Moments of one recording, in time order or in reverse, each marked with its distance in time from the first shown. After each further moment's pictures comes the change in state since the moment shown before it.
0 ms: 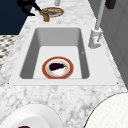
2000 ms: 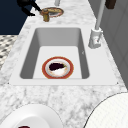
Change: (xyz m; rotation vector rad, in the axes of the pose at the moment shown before) left hand 0.000 0.000 0.000 0.000 0.000 0.000; right hand 0.177 0.157 -0.116 -0.041 0.570 0.177
